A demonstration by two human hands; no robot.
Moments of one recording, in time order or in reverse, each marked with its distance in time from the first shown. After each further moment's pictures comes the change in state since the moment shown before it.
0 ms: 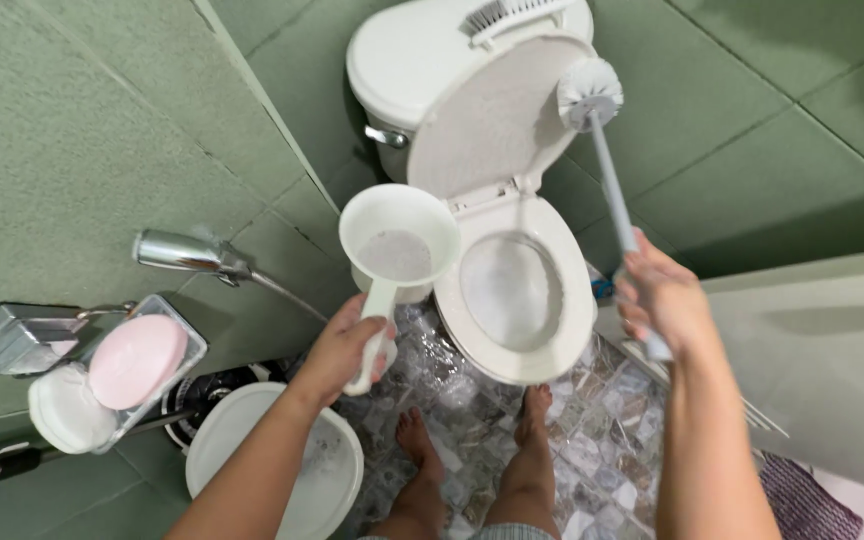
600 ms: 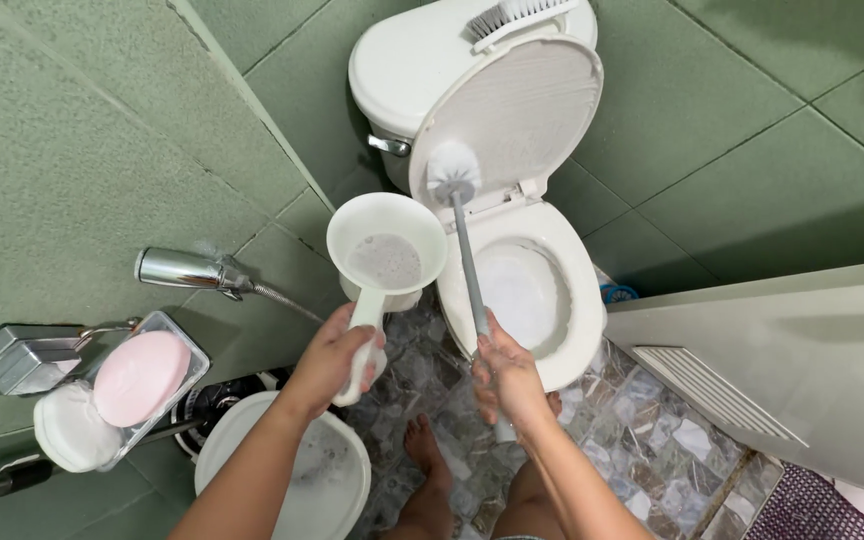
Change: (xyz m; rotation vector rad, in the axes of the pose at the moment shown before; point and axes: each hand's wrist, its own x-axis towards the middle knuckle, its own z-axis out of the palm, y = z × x) left_hand -0.004 0.012 -0.011 0.048 0.084 -0.050; right_hand -0.017 0.126 0.113 0.128 -0.198 0.178
